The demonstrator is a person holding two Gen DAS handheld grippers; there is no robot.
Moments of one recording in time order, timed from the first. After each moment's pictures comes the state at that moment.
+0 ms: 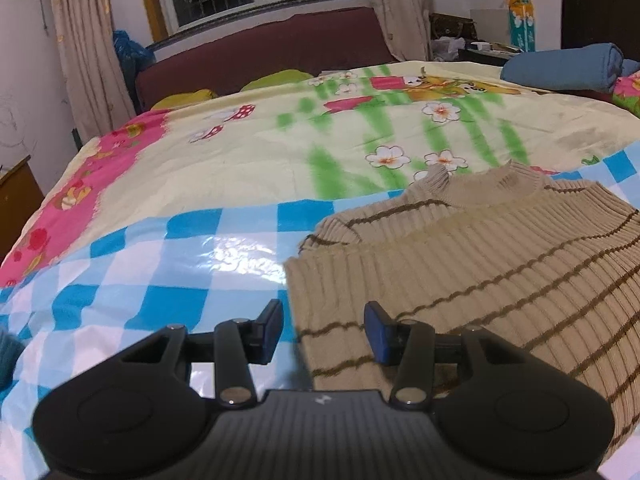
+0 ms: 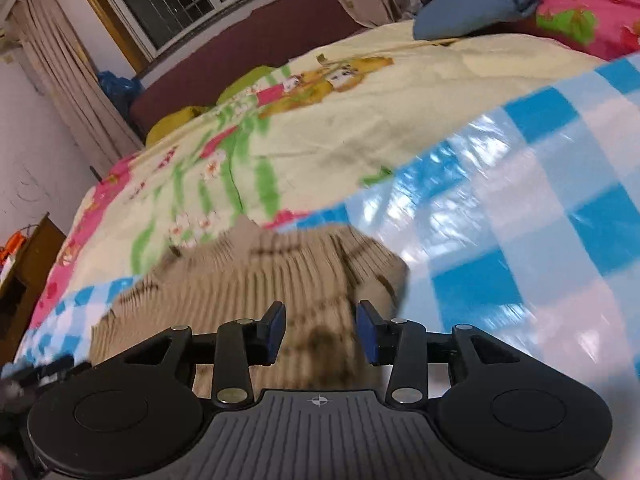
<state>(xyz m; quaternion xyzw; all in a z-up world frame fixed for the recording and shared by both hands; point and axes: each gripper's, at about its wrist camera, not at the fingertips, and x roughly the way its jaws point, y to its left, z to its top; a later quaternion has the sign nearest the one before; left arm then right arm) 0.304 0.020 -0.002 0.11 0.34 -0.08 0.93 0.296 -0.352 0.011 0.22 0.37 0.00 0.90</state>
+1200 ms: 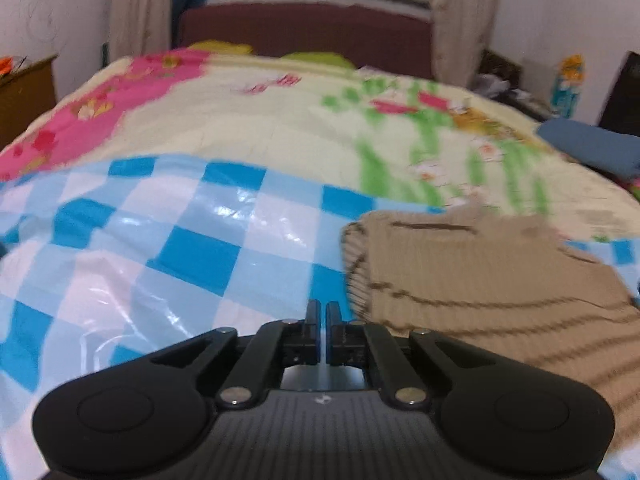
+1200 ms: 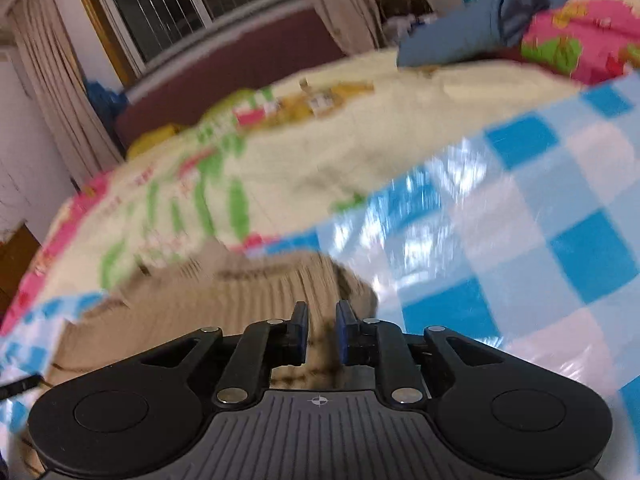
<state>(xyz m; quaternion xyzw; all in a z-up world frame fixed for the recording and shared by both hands) 0.298 0.072 0.002 -0.04 0.36 -0.08 0.93 0.283 -0.361 0.014 0.19 0.32 -0.04 0.93</state>
